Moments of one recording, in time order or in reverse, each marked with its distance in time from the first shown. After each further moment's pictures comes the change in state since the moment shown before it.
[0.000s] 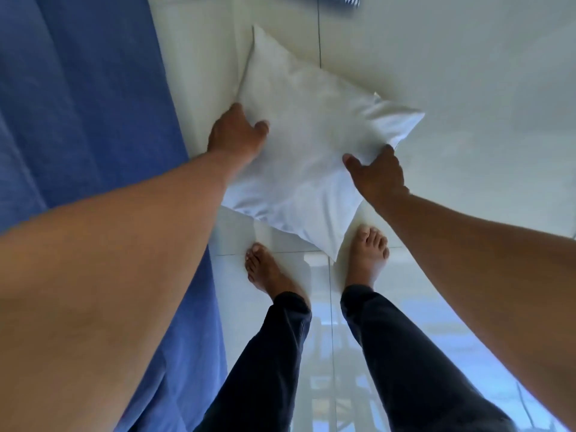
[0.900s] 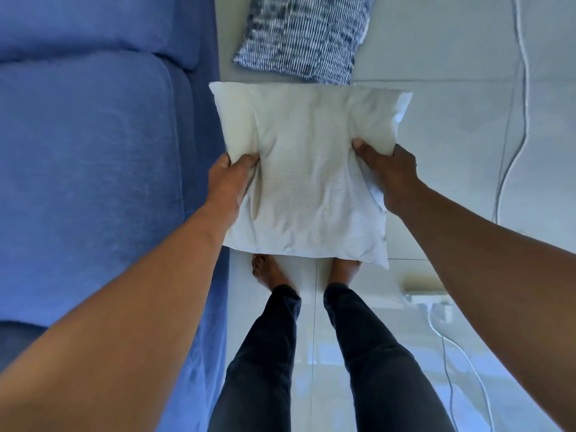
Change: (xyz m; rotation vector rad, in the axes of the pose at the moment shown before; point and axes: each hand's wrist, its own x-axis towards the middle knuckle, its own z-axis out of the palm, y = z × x) left_hand -0.214 -0.006 -0.155 -1.086 0.088 -0.207; right_hand -0.197 -0.120 -0.165 0.528 -0.046 -0.164
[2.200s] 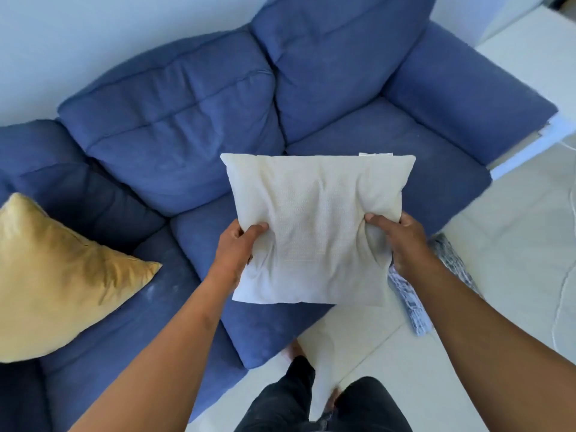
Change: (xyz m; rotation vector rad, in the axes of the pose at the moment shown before) left_hand -0.223 0.098 -0.435 -0.684 0.418 0.168; right_hand -0.336 -0.300 0.319 -0.400 -0.650 -0.395
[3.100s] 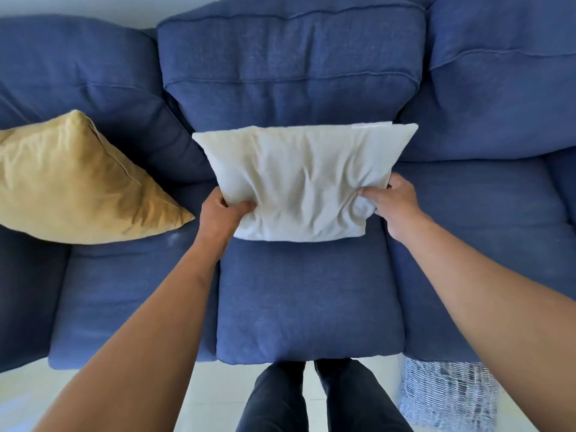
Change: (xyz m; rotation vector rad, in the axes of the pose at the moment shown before) left_hand 0.128 0.002 -0.071 -0.116 0.574 -0.091; right_hand 0.195 -0.080 0.231 -0.465 -0.528 -0.044
